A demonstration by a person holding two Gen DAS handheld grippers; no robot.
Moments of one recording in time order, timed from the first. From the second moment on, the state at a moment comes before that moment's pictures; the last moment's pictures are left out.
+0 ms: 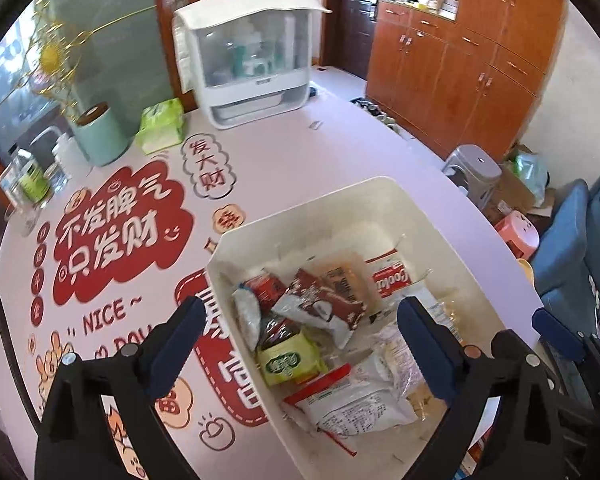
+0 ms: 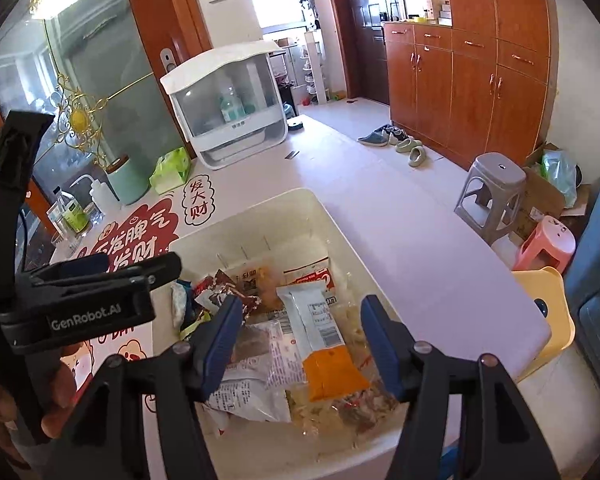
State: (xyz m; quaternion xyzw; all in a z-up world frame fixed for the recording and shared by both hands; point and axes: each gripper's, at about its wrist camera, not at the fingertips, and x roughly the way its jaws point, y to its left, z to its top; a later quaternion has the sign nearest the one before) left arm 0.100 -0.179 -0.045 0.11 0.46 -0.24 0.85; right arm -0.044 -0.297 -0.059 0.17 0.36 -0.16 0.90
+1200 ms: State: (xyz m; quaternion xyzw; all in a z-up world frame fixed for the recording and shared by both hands) left arm 0.001 -0.012 0.001 0.03 0.44 -0.02 0.90; right arm -0.046 -0.197 -0.036 0.07 0.42 0.00 0.90
